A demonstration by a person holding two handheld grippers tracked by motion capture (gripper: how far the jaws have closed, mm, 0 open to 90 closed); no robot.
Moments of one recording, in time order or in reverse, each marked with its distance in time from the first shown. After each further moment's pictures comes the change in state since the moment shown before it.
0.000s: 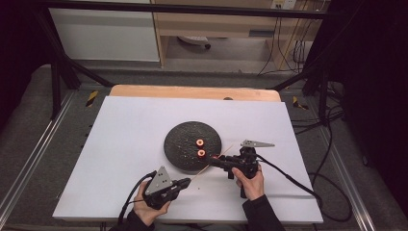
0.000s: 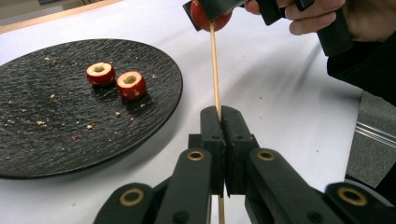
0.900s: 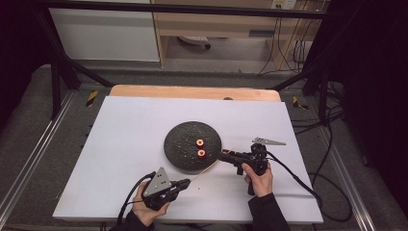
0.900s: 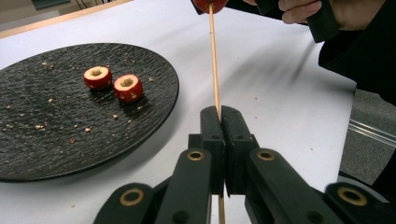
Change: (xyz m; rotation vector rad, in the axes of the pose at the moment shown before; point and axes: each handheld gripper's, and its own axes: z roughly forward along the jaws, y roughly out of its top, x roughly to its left) left arm -0.001 0.000 -0.004 -0.011 -0.015 0.017; right arm -0.016 0.006 -0.022 -0.059 -0.021 0.046
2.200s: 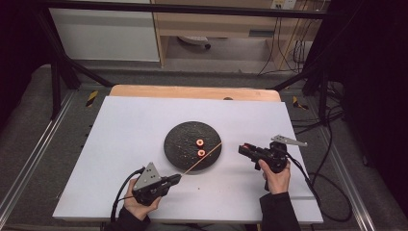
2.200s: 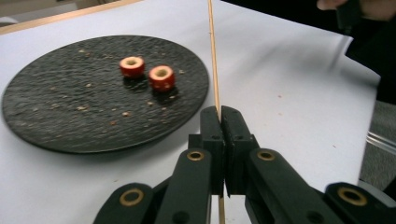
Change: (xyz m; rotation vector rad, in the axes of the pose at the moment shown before) left arm 0.026 -0.005 -0.017 -0.002 0.055 -0.072; right arm -0.016 0.011 -0.042 -0.063 -0.228 -0.088
